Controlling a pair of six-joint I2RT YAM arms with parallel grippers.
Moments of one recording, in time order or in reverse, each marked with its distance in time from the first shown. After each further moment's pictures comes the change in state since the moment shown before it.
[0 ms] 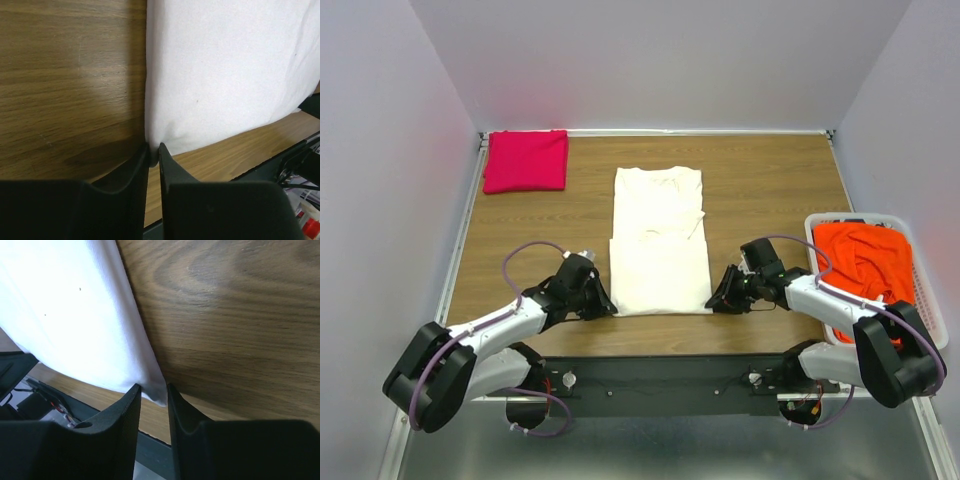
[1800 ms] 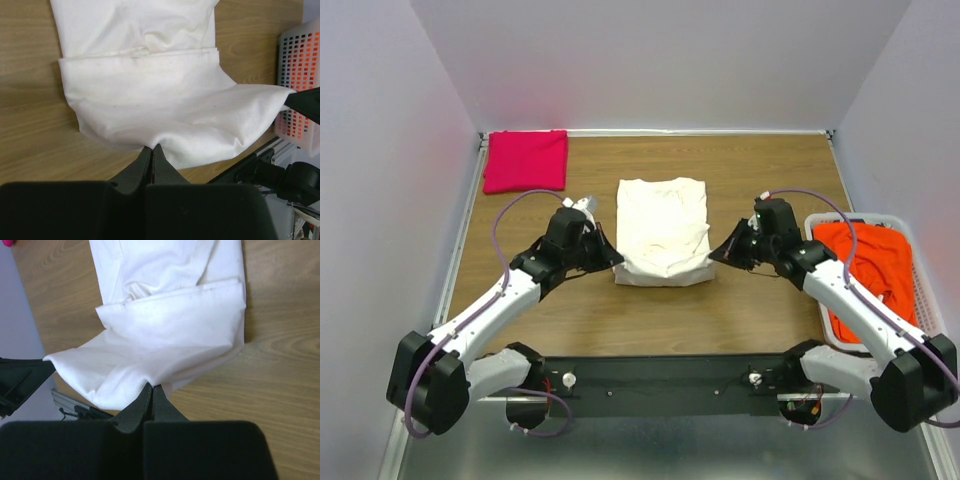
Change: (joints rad) left arm 0.084 -0.022 0.347 -0.129 0.031 0.166; right arm 0.000 -0.164 0.322 -0.174 0.135 0.001
